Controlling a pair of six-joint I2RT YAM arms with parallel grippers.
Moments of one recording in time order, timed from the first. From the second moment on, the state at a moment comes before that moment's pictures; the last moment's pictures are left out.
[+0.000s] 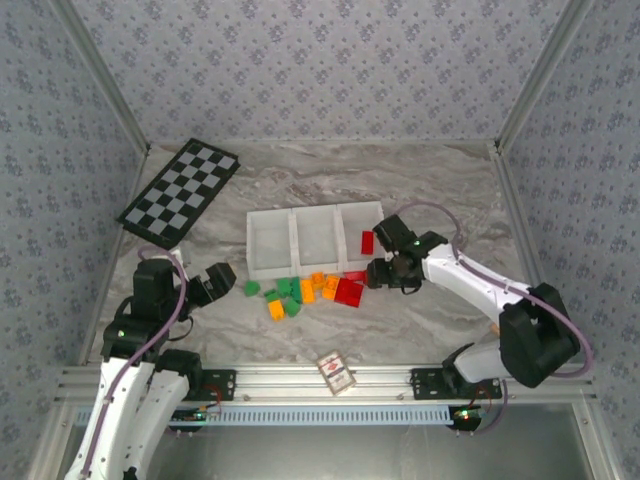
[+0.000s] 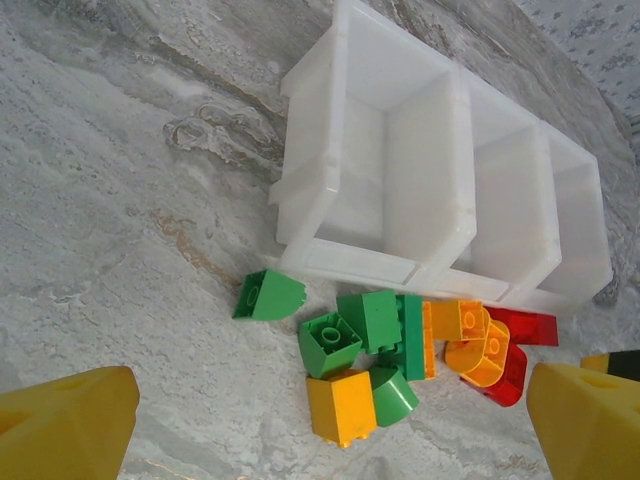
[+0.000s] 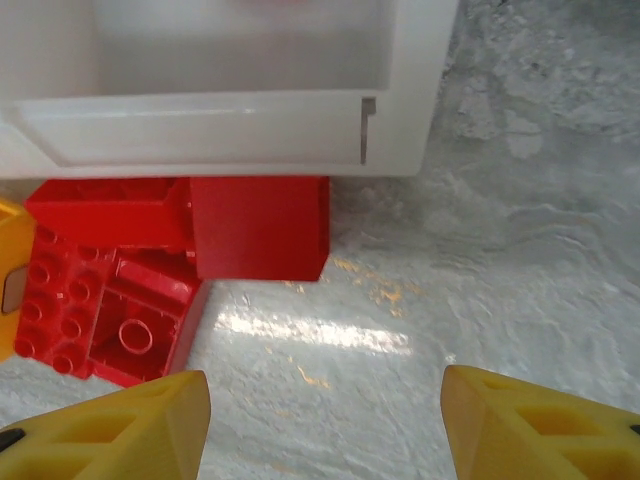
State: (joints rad) left arm -0.18 0.47 0.63 -0.87 0.22 -0.66; right arm 0.55 1.39 0.88 -0.76 -0.02 0.48
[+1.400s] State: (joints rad) left arm -0.18 0.48 0.63 -0.85 0.22 -0.66; right arm 0.52 1.61 0.97 -0.66 -0.05 0.39
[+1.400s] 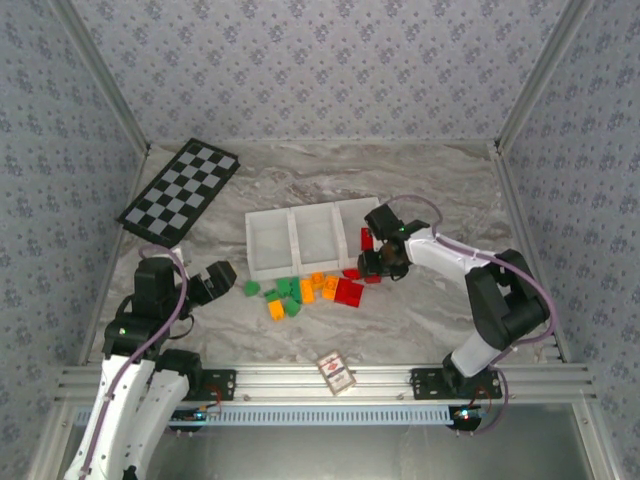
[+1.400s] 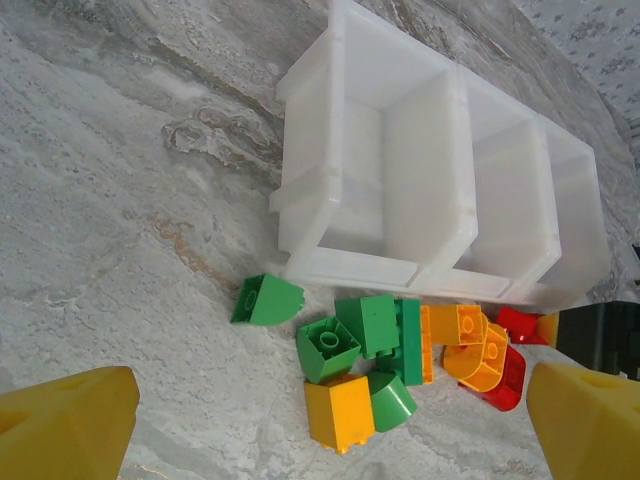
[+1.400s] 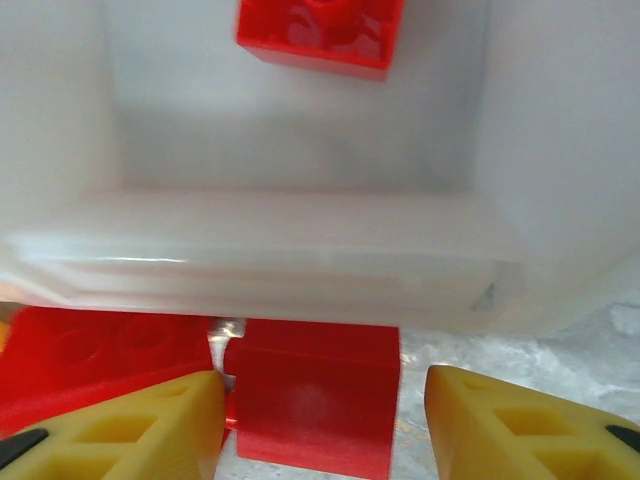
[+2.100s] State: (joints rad) left arm -0.18 0.48 0.63 -0.85 0.22 -0.66; right arm 0.51 1.58 0.99 -0.78 0.03 0.39
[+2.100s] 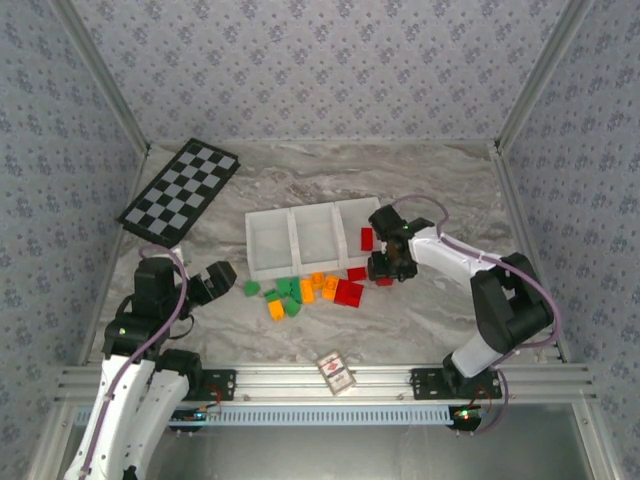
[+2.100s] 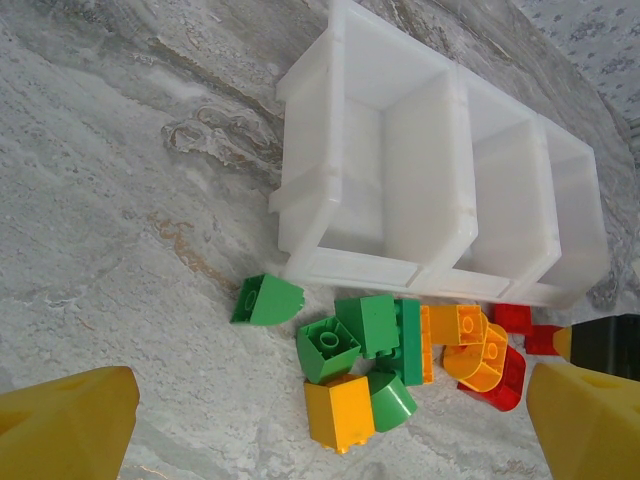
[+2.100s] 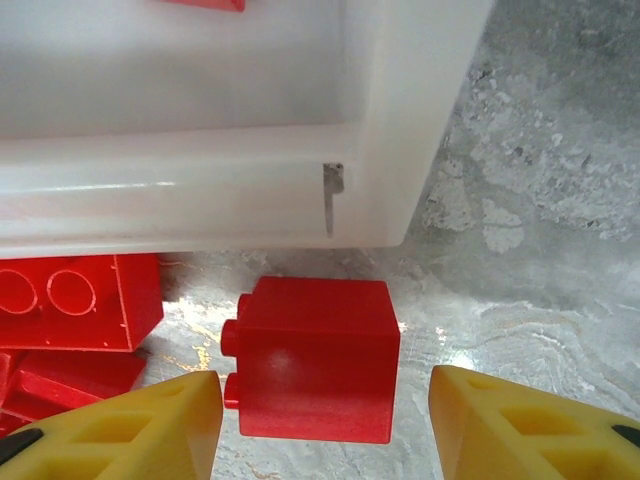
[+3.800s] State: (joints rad) left arm -0.18 0.45 0.63 -0.85 0.22 -0.67; right arm 0.51 1.86 1.62 -0.96 0.02 0.26
